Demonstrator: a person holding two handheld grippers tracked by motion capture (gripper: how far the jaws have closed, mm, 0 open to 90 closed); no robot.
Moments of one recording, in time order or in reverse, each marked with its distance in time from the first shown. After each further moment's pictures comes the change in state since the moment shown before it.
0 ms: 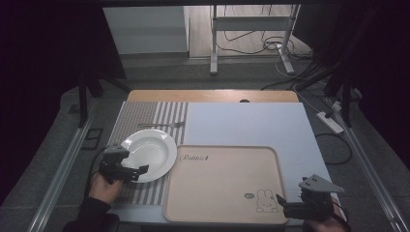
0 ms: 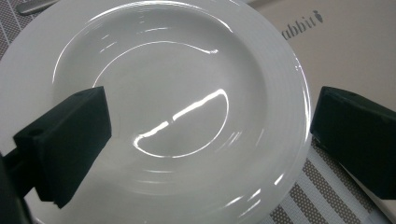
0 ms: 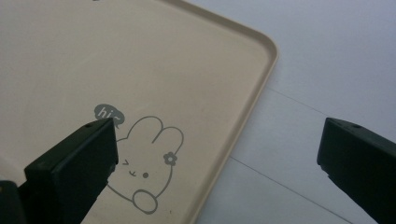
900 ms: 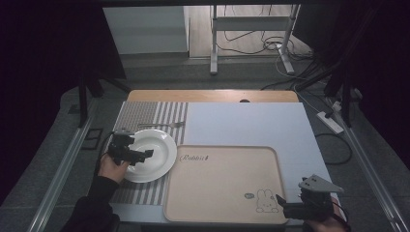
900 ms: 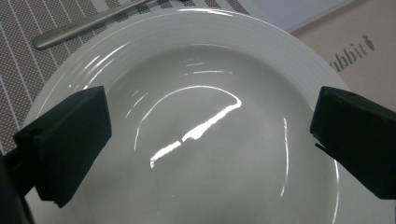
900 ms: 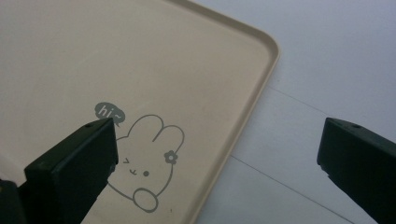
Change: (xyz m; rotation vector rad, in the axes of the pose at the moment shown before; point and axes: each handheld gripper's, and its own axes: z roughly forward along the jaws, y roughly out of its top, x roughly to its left) left arm 0.031 0.038 0.036 0.036 0.020 -0.002; right arm 0.000 0.000 0.000 0.006 0.002 -0.004
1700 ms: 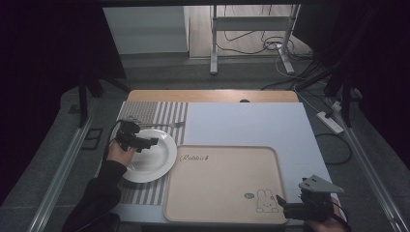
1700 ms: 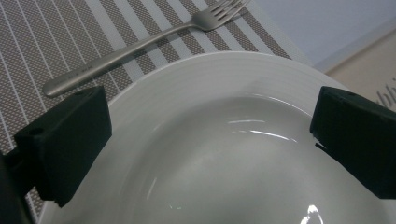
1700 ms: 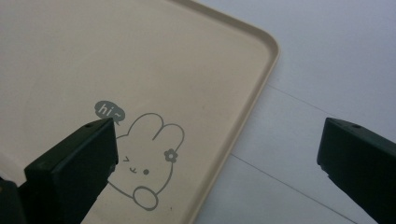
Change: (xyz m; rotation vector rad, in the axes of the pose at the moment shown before) left arm 0.022 0.032 0.029 0.010 0.004 0.007; right arm 0.000 -0.001 -0.001 0.005 -0.001 0.000
